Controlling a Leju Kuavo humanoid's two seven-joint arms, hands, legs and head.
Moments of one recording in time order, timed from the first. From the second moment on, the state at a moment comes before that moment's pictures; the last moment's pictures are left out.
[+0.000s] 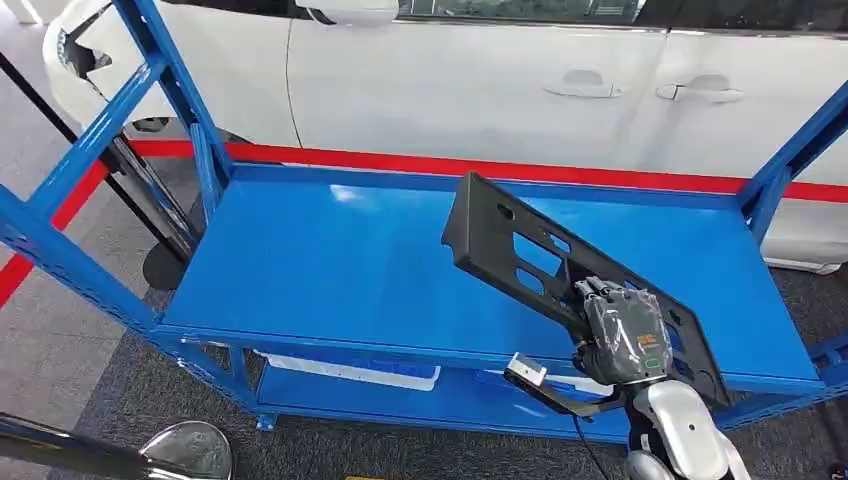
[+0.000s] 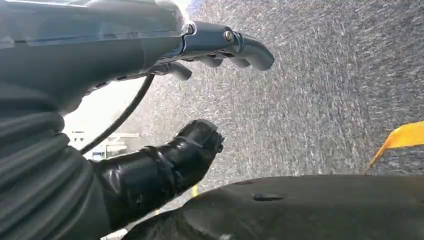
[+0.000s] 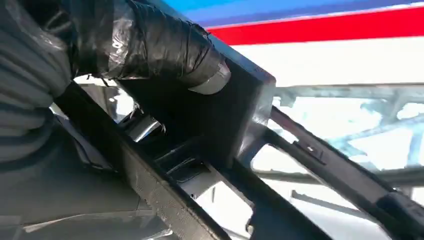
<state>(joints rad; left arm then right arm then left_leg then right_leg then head) 0.01 -0.15 -0.94 0.02 0.67 0.63 0.08 -0.15 -0.34 0.51 -1.87 1.13 -0.13 -0.03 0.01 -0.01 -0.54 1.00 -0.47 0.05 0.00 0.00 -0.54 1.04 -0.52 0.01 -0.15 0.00</state>
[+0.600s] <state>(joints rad) 0.01 -0.15 -0.97 0.02 0.66 0.60 0.13 -0.16 -0.36 0.55 -1.88 1.14 -0.13 -0.03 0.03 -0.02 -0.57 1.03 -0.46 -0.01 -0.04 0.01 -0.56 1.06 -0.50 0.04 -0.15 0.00</state>
